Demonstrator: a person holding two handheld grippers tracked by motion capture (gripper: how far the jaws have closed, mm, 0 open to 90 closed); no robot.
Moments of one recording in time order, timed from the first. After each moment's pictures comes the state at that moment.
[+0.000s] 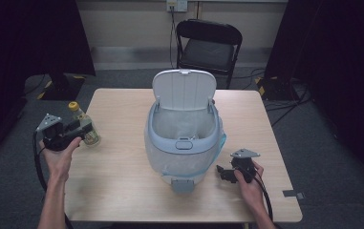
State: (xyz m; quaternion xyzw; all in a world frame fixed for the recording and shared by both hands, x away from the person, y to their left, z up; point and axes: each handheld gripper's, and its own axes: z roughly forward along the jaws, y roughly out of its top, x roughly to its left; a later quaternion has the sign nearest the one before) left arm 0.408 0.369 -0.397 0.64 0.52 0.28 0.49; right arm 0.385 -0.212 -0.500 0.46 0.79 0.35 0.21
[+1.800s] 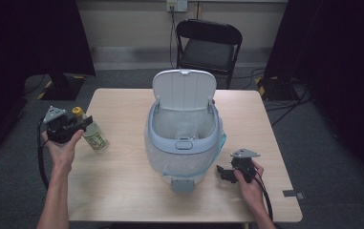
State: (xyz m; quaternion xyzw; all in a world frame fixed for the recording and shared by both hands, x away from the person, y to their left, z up) left arm 0.423 0.356 -0.388 0.66 0.51 0.30 0.47; right arm 0.385 -0.212 -0.500 0.46 0.79 0.35 0.21
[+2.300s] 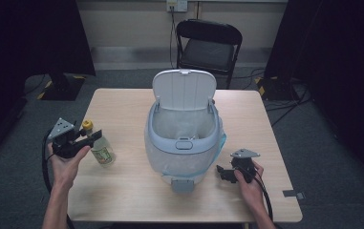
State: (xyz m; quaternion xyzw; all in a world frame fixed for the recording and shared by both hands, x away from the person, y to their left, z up) left arm 0.380 0.327 -0.390 0.70 0.45 0.27 0.48; right arm 0.386 -0.212 -0.500 0.46 0.79 0.35 0.21
